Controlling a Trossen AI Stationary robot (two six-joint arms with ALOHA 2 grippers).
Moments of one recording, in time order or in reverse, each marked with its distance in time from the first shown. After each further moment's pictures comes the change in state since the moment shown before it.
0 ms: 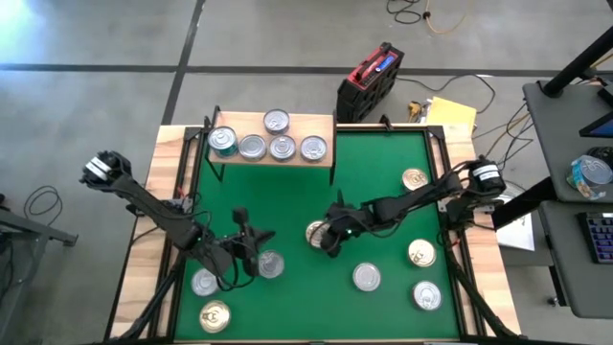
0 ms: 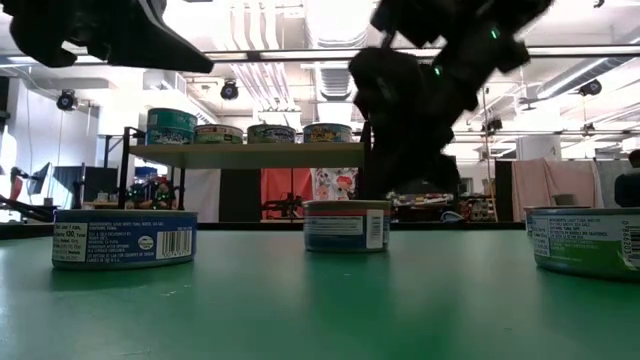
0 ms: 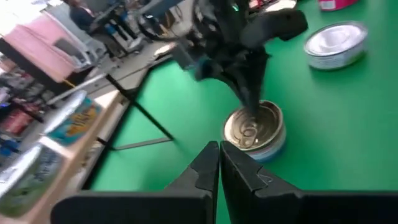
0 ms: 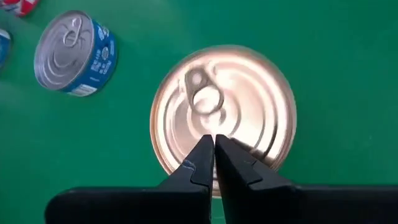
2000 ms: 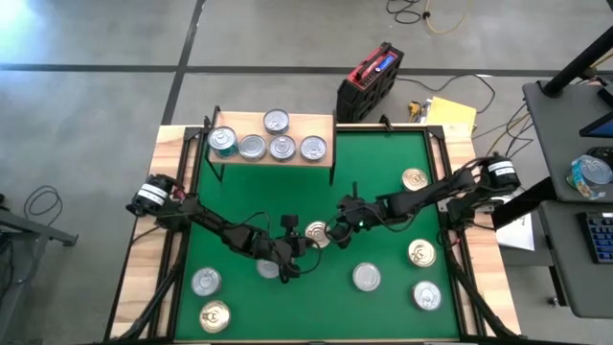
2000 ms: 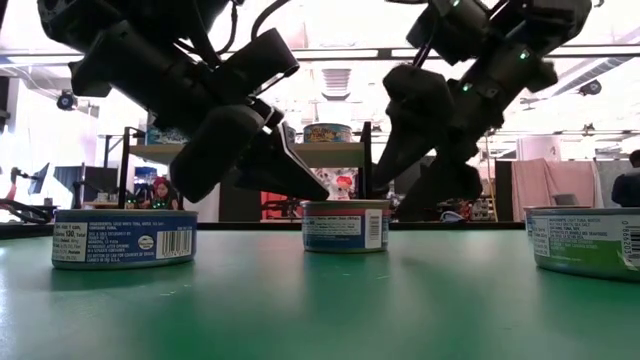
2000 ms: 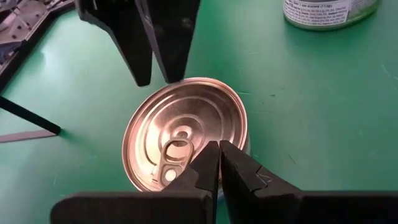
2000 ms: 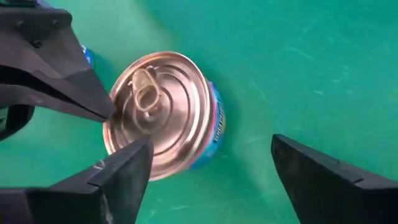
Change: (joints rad) left arm 0.280 0.569 0.217 0.242 0.423 -0.037; right arm -0.049 -0.114 -0.216 0.165 0.014 0.021
